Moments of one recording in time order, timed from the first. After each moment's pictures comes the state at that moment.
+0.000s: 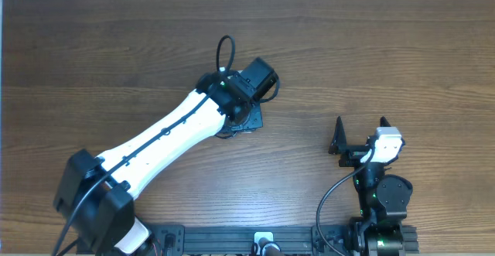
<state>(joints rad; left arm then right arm) -0.76 1.73 1.36 -1.03 -0.06 -0.87 0.01 0.02 0.01 -0.07 -0.02 0.07</state>
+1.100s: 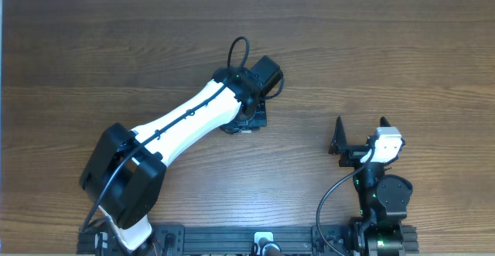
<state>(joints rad) -0.74 1.88 1.39 -0.98 -0.01 -0.81 0.01 0.02 0.01 -0.07 -0.02 0.07</state>
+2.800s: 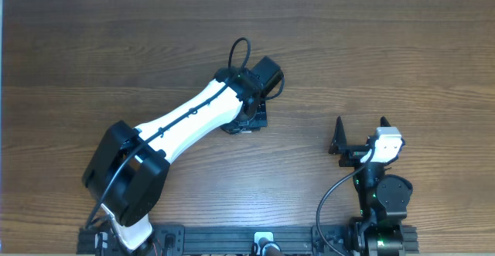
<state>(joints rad) -0.74 1.90 1.39 -0.98 -0.01 -0.81 0.01 0.02 0.01 -0.08 -0.02 0.07</state>
